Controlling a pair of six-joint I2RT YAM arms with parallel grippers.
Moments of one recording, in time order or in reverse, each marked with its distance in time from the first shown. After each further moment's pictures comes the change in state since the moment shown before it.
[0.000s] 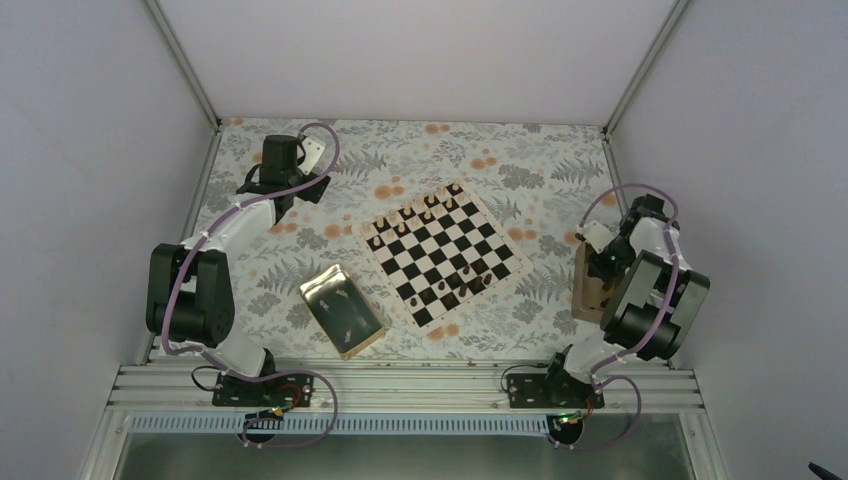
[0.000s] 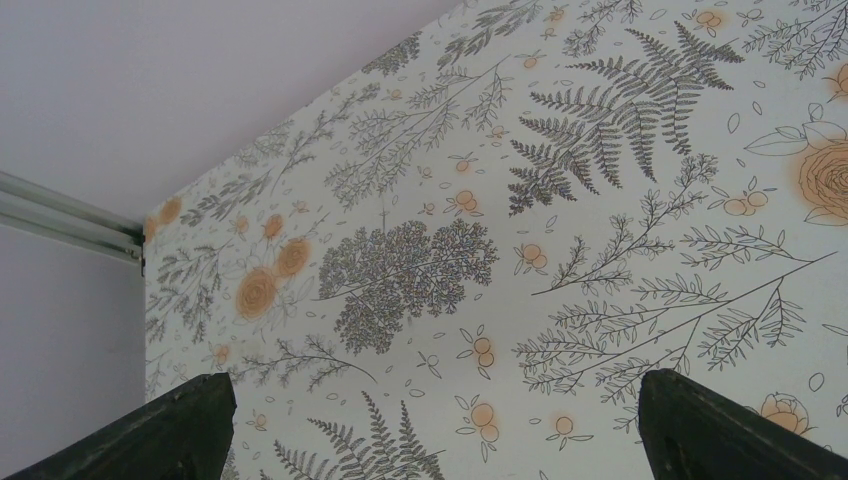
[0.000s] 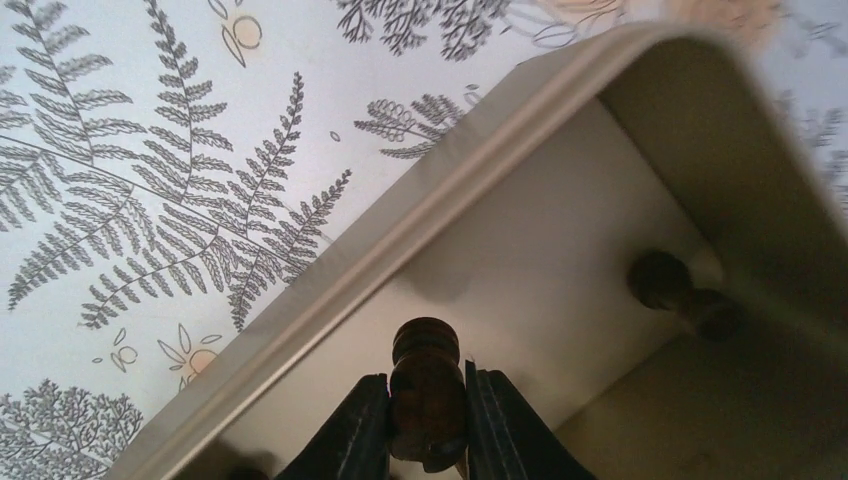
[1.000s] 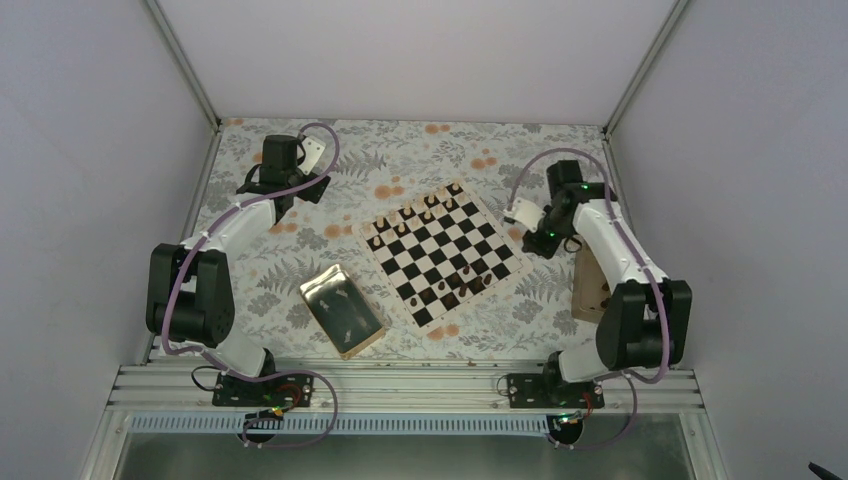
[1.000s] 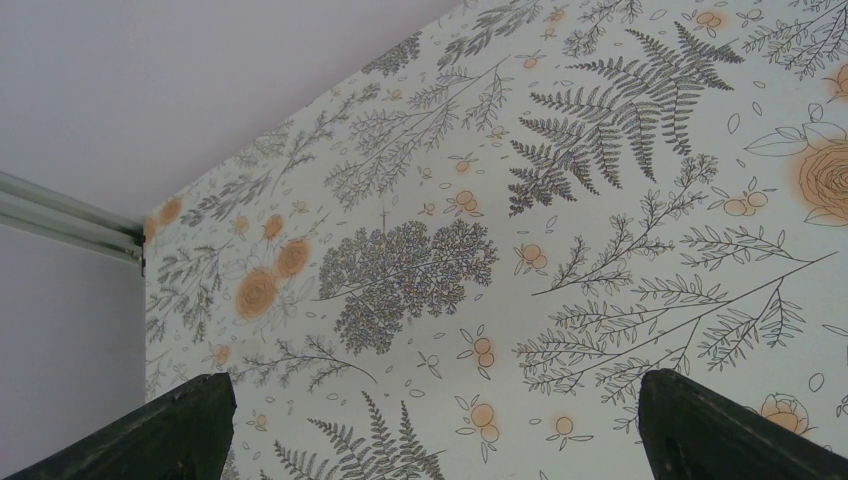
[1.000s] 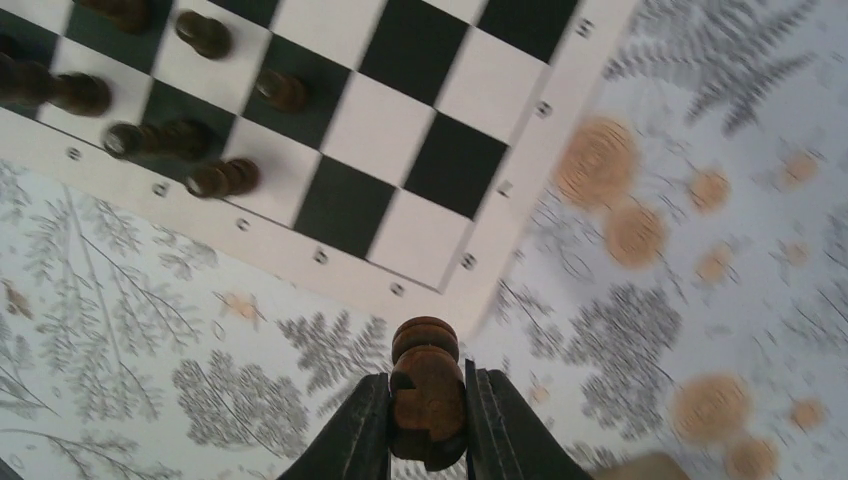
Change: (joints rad) left arm 0.000 0.000 0.000 0.000 0.000 0.000; right arm 0.534 -0.132 0.159 -0.192 -0.057 0.150
